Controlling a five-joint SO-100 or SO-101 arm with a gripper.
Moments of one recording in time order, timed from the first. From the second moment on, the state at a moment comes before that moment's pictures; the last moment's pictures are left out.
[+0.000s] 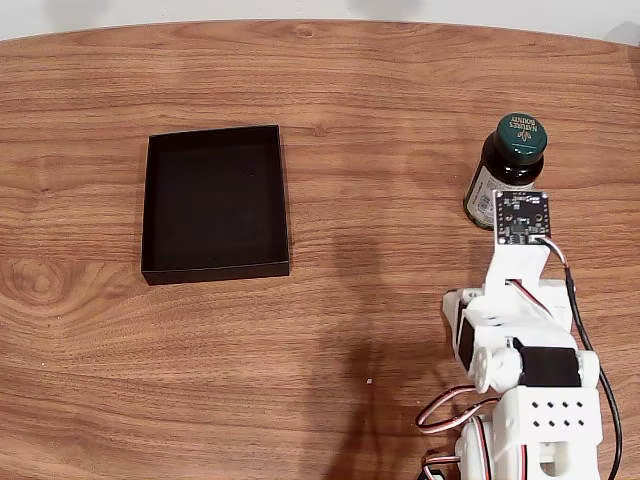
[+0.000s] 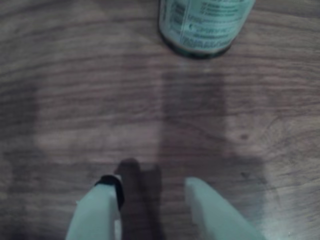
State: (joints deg) arm 7.7 165.7 174.5 36.8 184.6
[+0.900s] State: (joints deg) arm 16.3 147.7 174.5 1.2 176.7
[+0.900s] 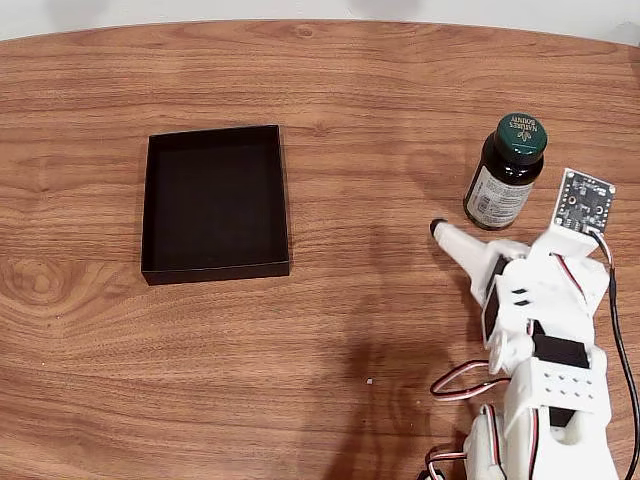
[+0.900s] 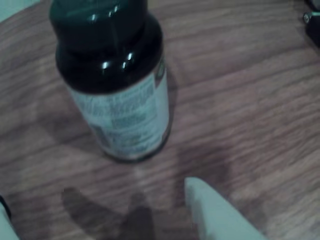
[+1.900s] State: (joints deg) arm 17.8 104.7 162.2 -39.6 183.4
